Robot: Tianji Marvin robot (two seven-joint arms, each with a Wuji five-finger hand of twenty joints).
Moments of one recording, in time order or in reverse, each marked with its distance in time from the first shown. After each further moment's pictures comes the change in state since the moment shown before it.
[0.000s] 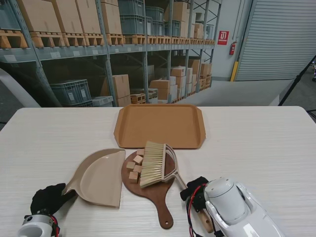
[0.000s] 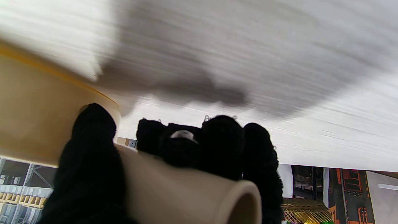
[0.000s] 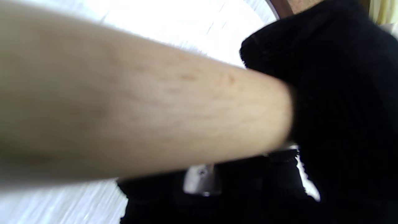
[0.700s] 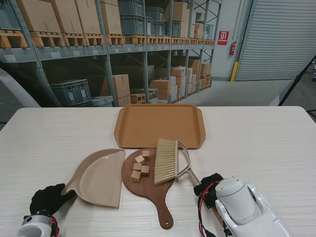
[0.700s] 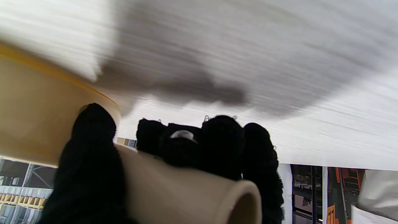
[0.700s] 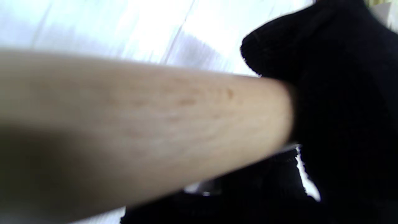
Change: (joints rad) left arm 0.006 0.000 -0.004 -0.004 0.004 0.003 -0.001; right arm -0.046 -0.004 0.101 -0.020 -0.067 0.000 -0.049; left_hand 0.000 0.000 0.000 0.000 0.000 0.000 0.000 0.000 0.000 0.000 0.000 0.000 0.000 0.000 0.000 0.000 0.000 0.000 0.000 0.000; right_hand 0.000 -0.010 -0.010 0.000 0.000 0.000 0.000 0.000 0.000 -0.001 0.002 0.000 0.000 0.000 0.000 0.000 -0.011 0.000 0.000 0.000
